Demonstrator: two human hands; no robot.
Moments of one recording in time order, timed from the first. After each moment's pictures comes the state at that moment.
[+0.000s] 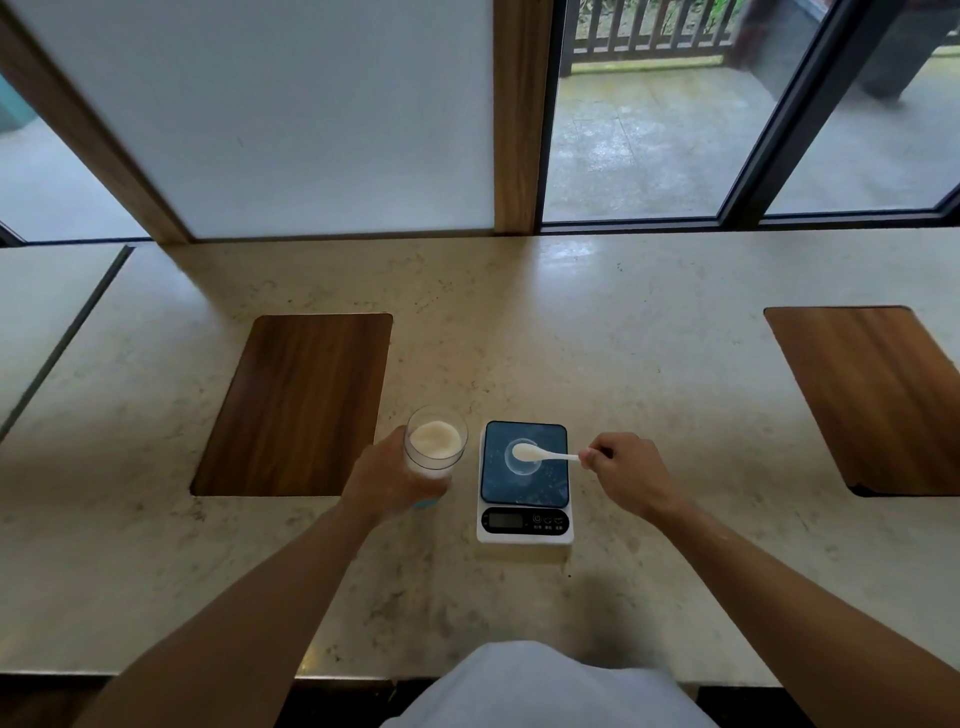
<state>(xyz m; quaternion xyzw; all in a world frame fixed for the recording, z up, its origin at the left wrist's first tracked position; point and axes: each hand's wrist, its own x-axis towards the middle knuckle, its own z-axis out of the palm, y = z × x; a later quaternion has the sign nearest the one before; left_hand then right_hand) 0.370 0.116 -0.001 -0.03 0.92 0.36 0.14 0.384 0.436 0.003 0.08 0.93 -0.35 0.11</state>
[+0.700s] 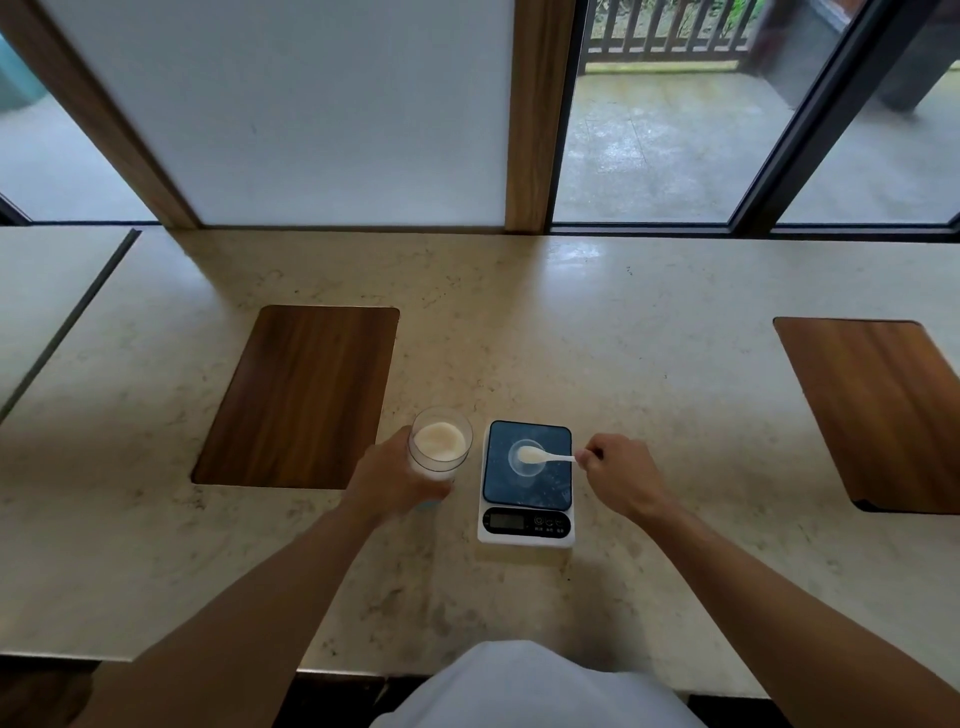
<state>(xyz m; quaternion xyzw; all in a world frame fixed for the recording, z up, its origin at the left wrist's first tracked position) 0.374 0.116 -0.003 -0.05 0.92 0.37 0.14 0.374 0.424 -0.011 0.09 0.95 -0.30 0.10</state>
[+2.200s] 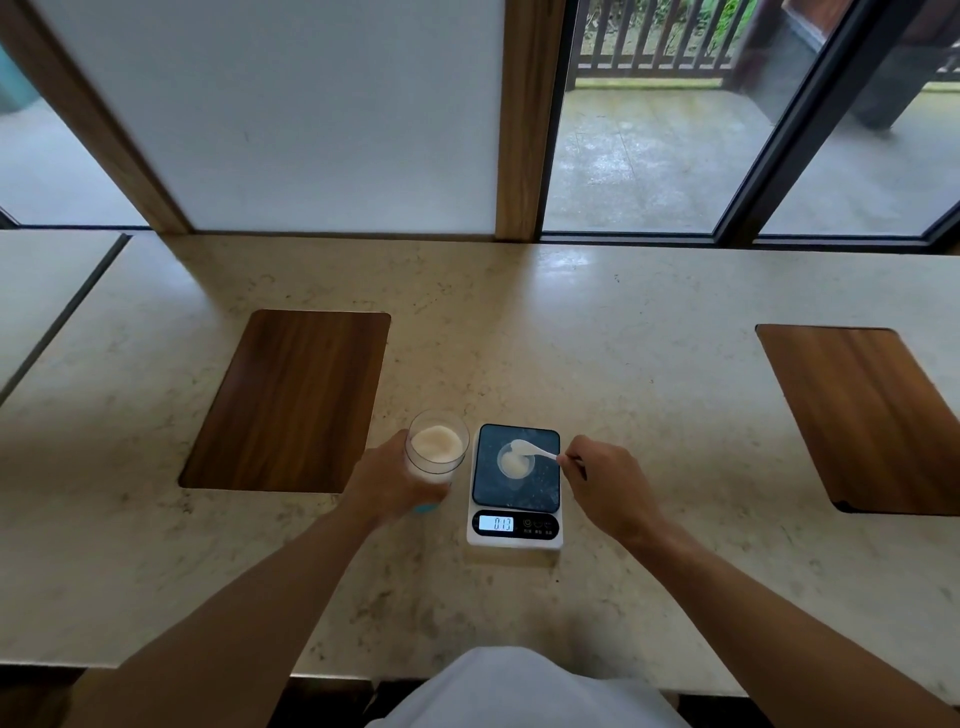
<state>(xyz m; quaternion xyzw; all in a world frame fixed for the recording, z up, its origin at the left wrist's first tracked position) 0.377 0.127 0.004 -0.01 0.92 0.36 0.15 0.397 0.419 0.008 -0.04 0.97 -0.25 0.00</state>
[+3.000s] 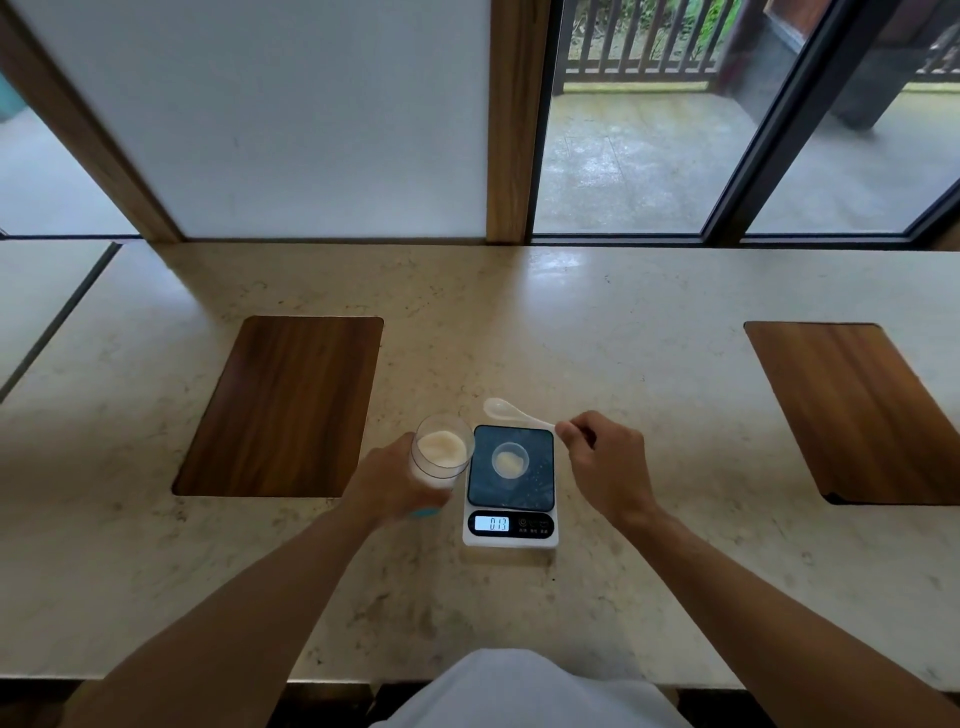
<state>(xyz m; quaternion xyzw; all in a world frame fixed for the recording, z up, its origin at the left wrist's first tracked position) 0.375 0.136 0.006 0.02 0.93 0.32 0.16 0.392 0.409 0.034 0.04 0.91 -0.39 -0.10</state>
